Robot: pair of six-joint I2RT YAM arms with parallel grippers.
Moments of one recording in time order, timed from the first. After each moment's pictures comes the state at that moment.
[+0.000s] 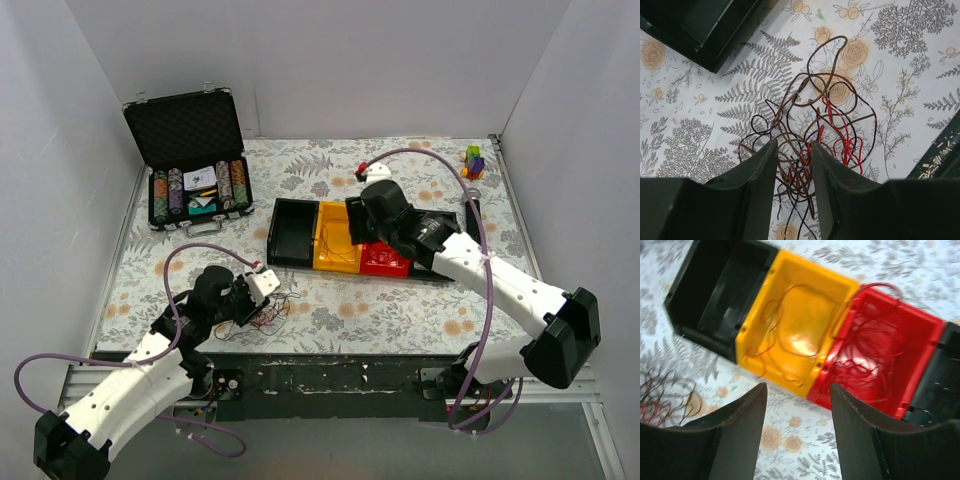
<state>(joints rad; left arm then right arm) -0.57 0.61 0.40 -0.47 0.20 0.42 0.78 1.35 1.22 -0.55 0.32 0.33</state>
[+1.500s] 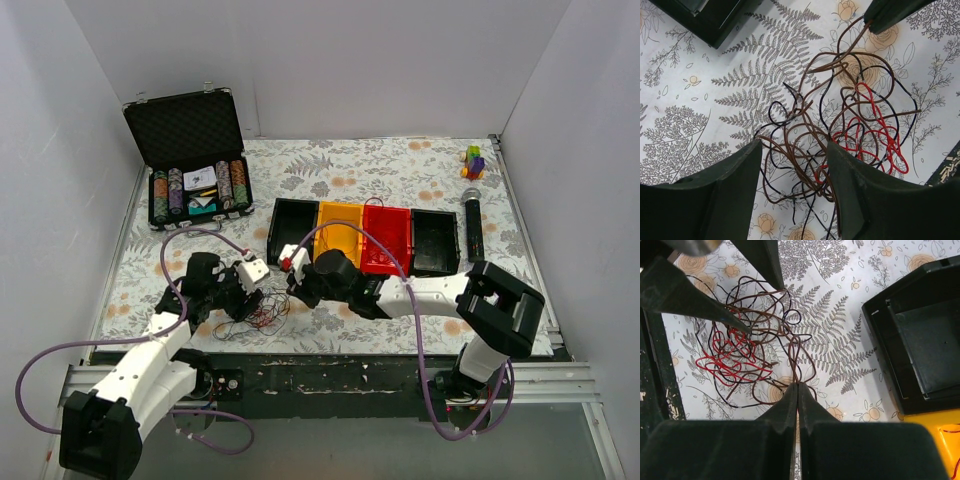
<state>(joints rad) -0.27 0.82 0.40 -0.41 0.45 0.56 1.12 1.63 0.82 0.36 -0.12 -0.04</state>
